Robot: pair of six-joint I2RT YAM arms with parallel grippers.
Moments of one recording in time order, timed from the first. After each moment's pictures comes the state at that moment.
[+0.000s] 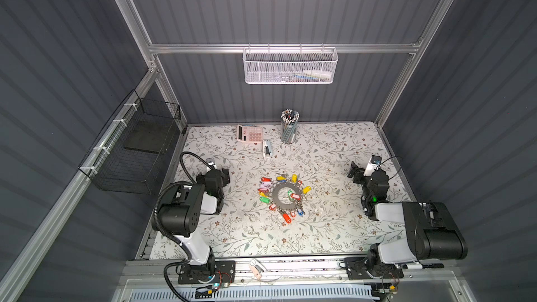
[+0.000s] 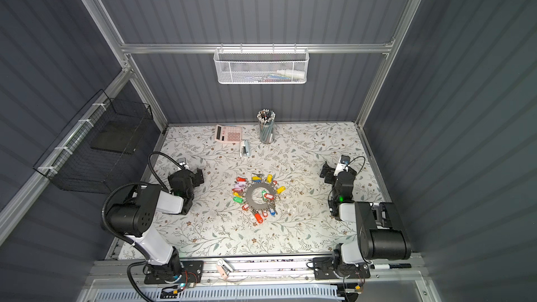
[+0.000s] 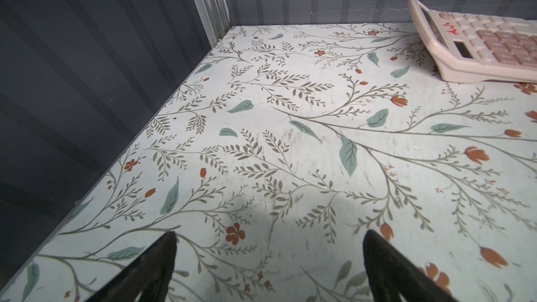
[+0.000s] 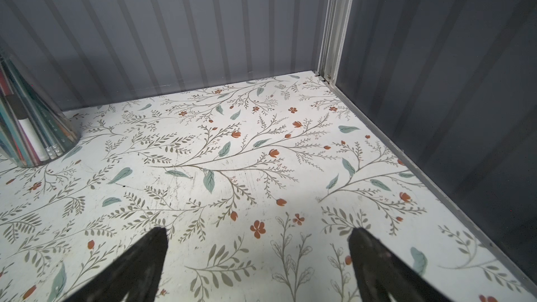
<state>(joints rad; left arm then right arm) -0.11 1.72 0.44 0.87 -0.41 -0.03 -0.03 1.46 0.30 0.94 0.14 0.07</state>
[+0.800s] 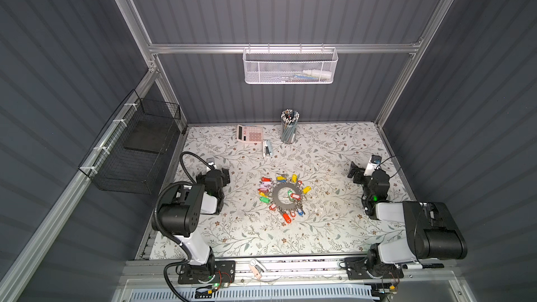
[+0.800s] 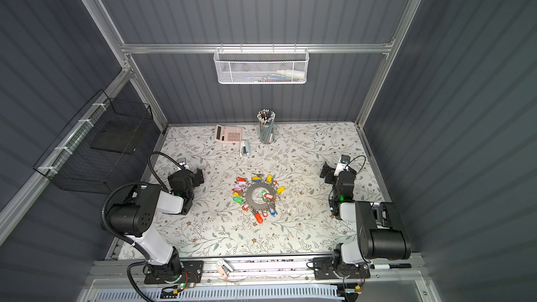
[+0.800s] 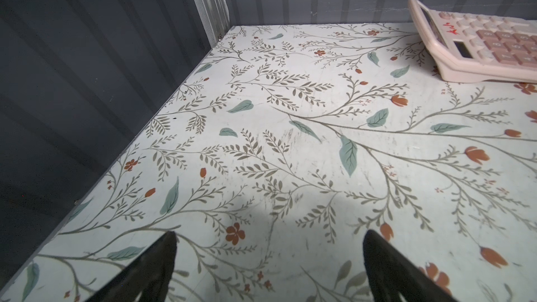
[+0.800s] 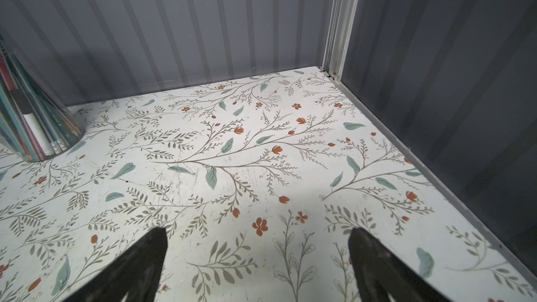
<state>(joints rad) -0.11 1.72 0.44 0.87 -0.41 -0.03 -0.05 1.46 0.31 0.91 0.09 0.07</state>
